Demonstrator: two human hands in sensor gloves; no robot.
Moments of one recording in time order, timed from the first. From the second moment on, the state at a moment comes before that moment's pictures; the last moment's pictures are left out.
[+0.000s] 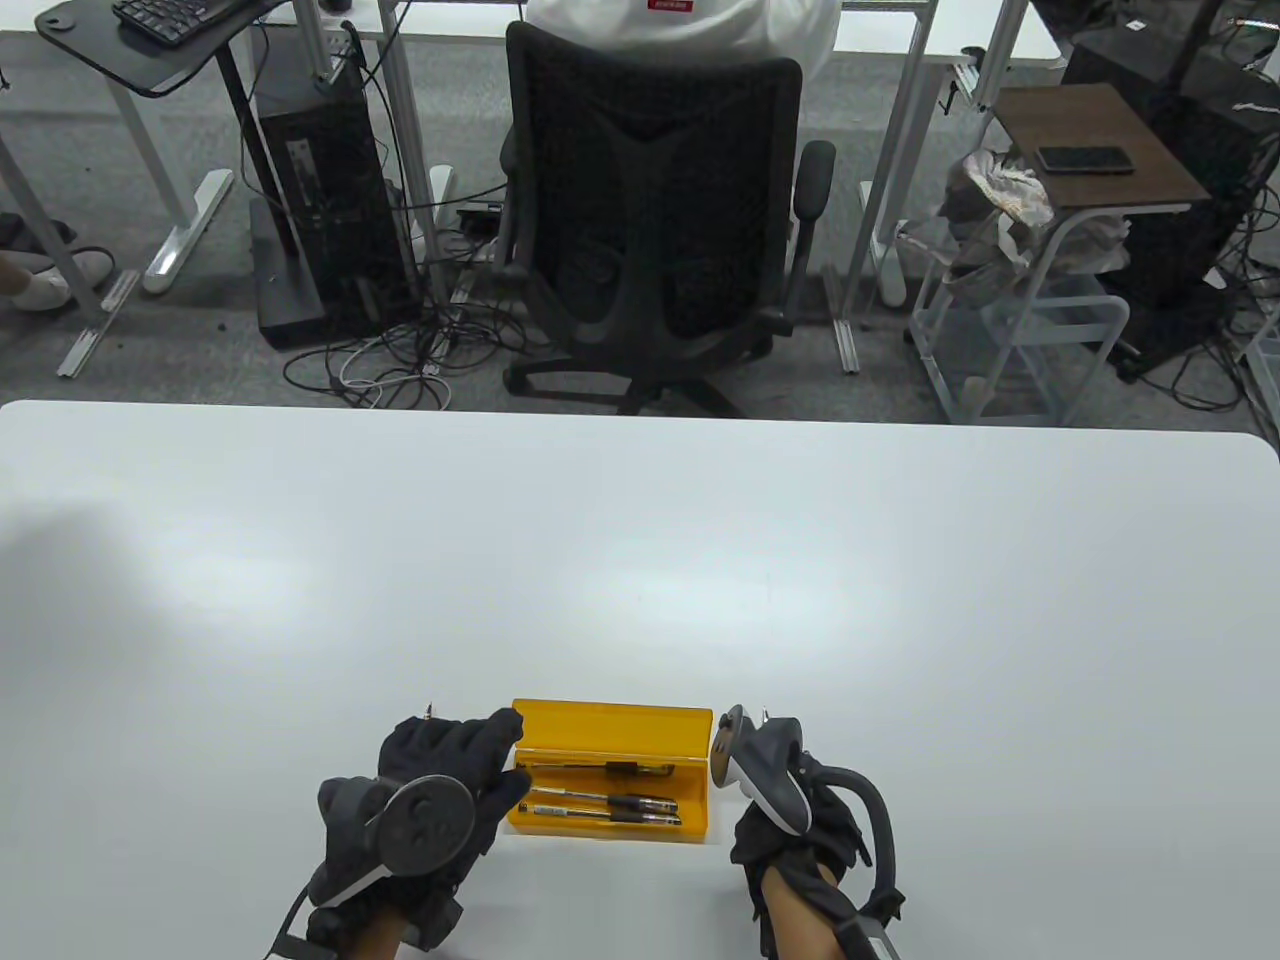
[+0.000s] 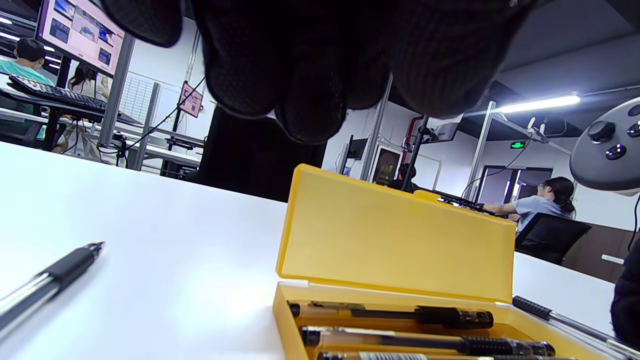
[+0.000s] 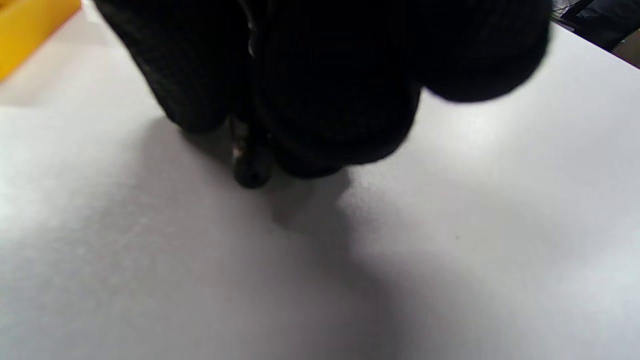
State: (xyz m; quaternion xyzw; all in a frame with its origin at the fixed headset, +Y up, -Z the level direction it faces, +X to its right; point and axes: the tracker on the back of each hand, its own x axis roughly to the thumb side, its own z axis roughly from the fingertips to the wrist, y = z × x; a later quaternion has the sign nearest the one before) left_hand -0.198 -0.709 -0.250 0.08 -0.17 0.14 0.97; right_hand 0.103 -0.756 -0.286 0.17 -0.24 -0.95 0.09
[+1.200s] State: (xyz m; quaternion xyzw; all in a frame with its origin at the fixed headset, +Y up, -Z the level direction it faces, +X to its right) left_hand -0.157 -0.771 -0.278 -0.09 -0.17 -0.08 0.98; right_hand 0.014 -0.736 -0.275 -0.13 -0.06 -0.99 0.02
